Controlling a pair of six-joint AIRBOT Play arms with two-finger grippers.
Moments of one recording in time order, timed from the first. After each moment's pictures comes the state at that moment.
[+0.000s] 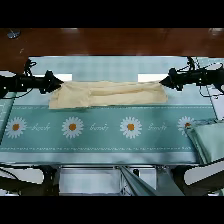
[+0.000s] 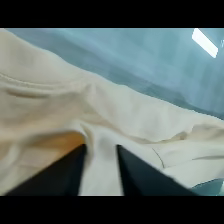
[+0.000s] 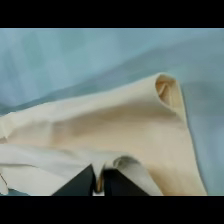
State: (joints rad) left arm 0.29 -1.66 1.21 0.62 -1.01 -1.25; right arm -0.27 -1.78 1.40 -0.69 1.14 1.36
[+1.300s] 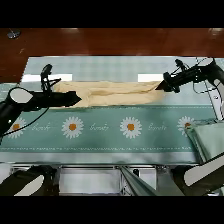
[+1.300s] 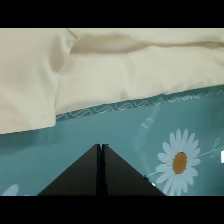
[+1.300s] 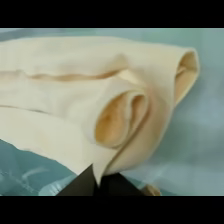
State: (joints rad) left arm -0.15 -1.07 0.76 0.78 -0.80 -1.32; right arm -0.21 -1.84 1.54 -0.87 1.41 1.40
